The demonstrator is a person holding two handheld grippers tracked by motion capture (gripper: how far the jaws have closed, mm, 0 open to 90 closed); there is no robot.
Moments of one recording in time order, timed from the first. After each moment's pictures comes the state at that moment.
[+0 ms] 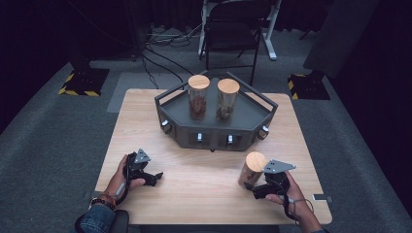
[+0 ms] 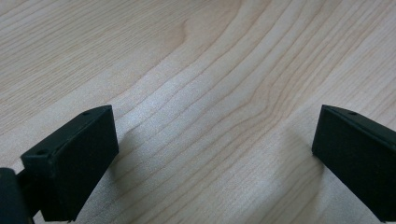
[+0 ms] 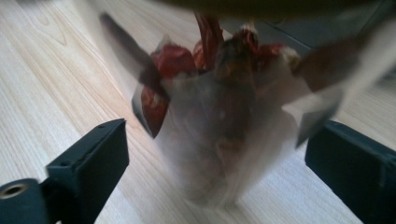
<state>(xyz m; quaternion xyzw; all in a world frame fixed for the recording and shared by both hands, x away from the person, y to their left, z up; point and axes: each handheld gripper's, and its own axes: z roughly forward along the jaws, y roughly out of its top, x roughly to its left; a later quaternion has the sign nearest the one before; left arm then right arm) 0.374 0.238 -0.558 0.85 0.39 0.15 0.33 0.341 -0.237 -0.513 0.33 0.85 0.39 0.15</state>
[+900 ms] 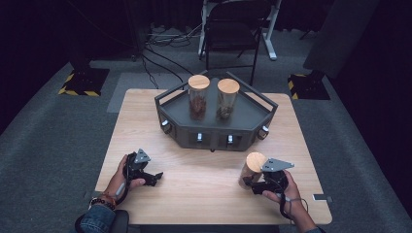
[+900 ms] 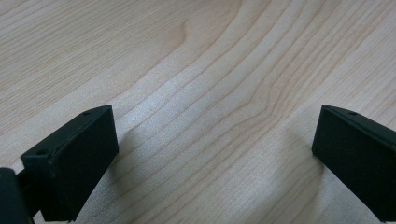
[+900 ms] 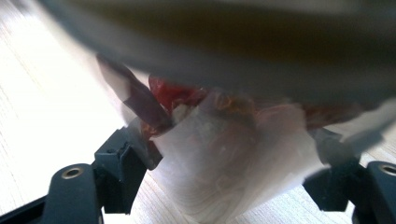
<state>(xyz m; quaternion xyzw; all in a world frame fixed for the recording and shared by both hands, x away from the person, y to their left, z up) 0.374 0.238 -0.558 0.85 0.39 0.15 0.33 0.344 -0.234 -0.510 0.32 0.85 0.39 0.15</state>
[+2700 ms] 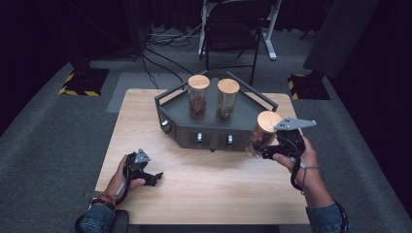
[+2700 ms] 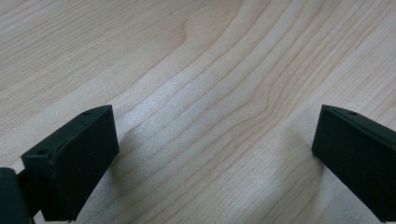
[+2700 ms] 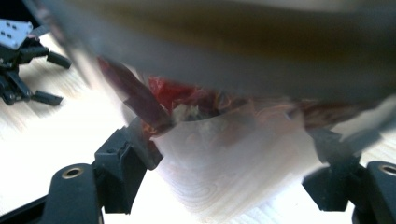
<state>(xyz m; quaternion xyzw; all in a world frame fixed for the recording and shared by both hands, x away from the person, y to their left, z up) 0.374 0.238 -0.558 0.85 0.39 0.15 0.33 0.376 -0.229 -0.357 0.37 0.82 0.39 0.19</state>
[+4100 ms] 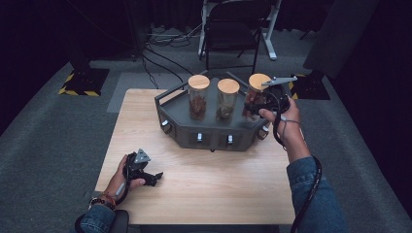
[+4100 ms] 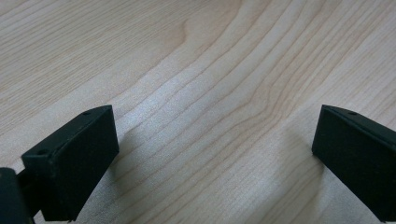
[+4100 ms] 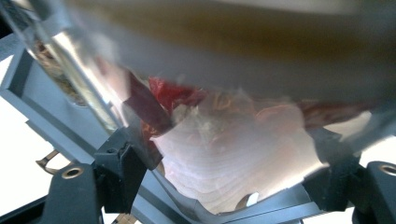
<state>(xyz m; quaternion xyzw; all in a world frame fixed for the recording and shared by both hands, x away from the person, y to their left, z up) 0.374 0.238 -0.558 0.85 0.39 0.15 0.33 0.492 -0.203 -0.337 0.43 0.80 0.37 0.21</state>
